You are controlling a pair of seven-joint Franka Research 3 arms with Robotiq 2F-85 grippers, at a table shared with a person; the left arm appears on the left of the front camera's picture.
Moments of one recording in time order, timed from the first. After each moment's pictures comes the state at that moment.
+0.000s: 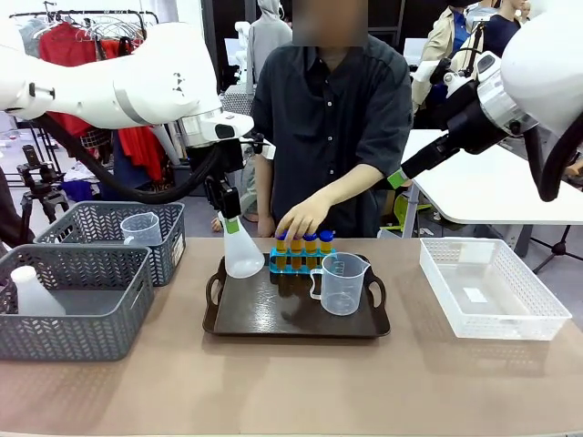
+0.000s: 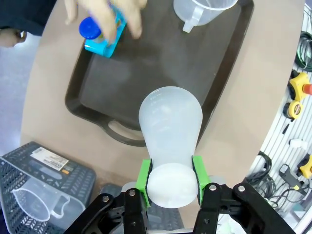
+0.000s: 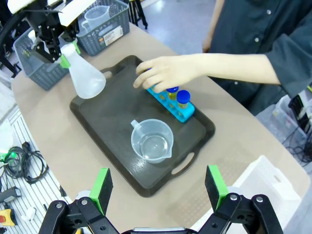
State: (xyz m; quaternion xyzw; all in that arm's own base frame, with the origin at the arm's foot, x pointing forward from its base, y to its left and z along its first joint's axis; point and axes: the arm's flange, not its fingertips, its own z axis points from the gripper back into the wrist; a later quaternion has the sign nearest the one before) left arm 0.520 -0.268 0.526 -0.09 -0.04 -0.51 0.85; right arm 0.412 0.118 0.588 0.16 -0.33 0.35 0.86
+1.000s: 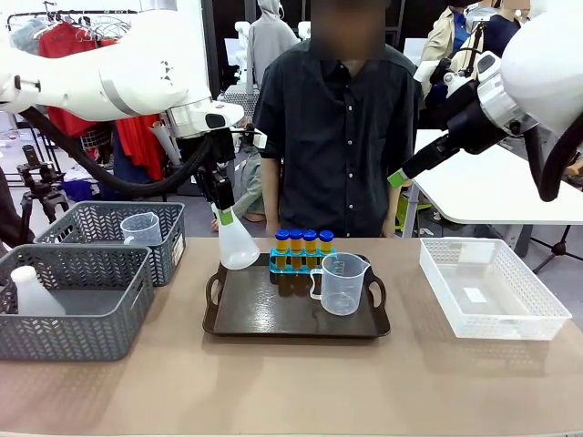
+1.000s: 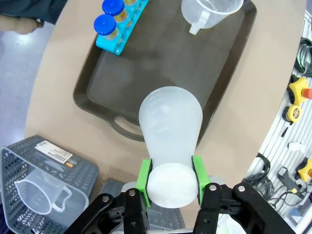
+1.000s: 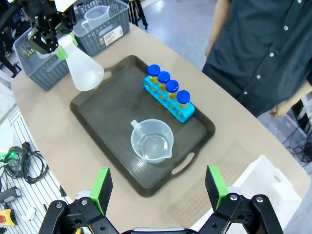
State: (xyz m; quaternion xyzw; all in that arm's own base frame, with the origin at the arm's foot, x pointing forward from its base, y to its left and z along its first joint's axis) left arm 0.523 -0.254 0.540 -0.09 -0.05 -0.50 0.86; right arm 0.412 0.118 0.588 0.16 -0.33 0.35 0.86
